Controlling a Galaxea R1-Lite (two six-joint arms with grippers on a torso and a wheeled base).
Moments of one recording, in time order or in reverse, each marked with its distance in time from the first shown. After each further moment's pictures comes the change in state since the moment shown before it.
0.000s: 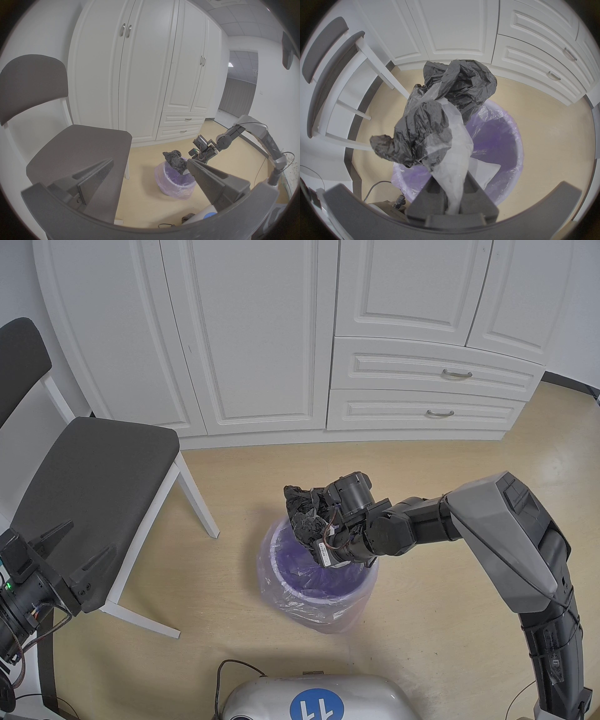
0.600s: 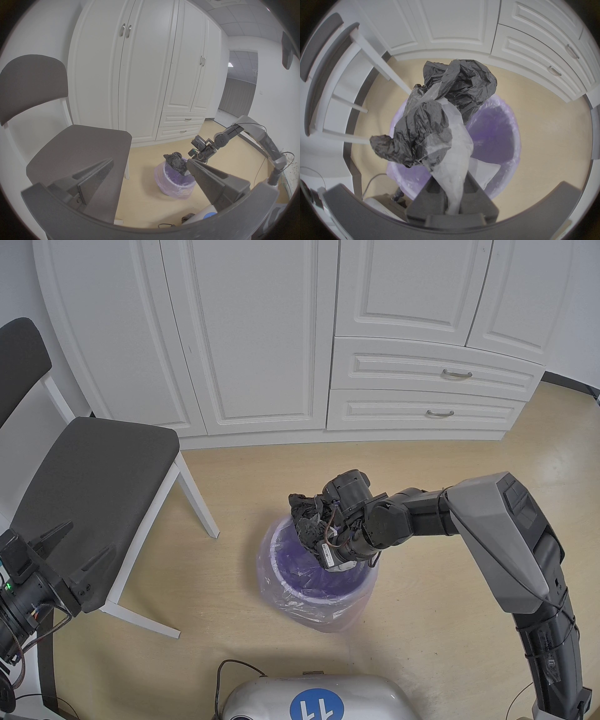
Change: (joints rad) left arm 0.000 -0.003 0.001 0.000 -0.001 0.000; right arm -0.010 0.032 -0.117 0.185 -0.004 0.006
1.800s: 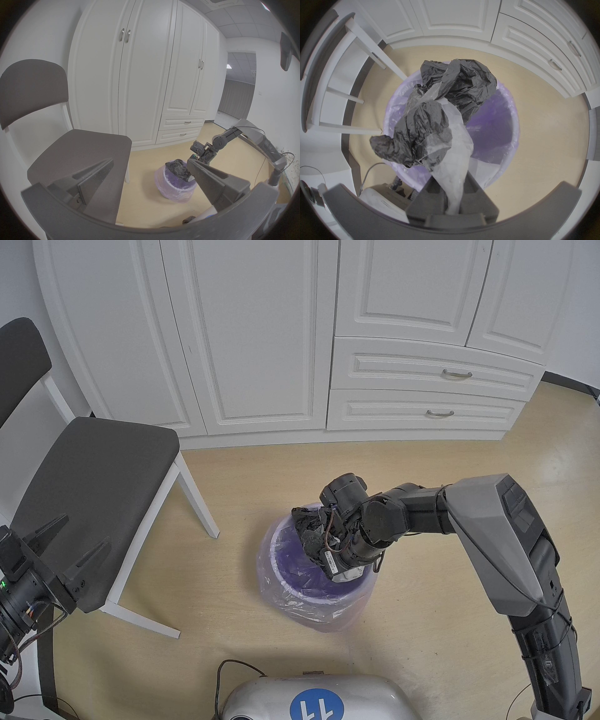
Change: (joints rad) left arm 0.000 -0.027 -0.010 -0.001 0.000 -0.002; right arm 0.005 0.025 -0.087 0.188 -0.017 0.014
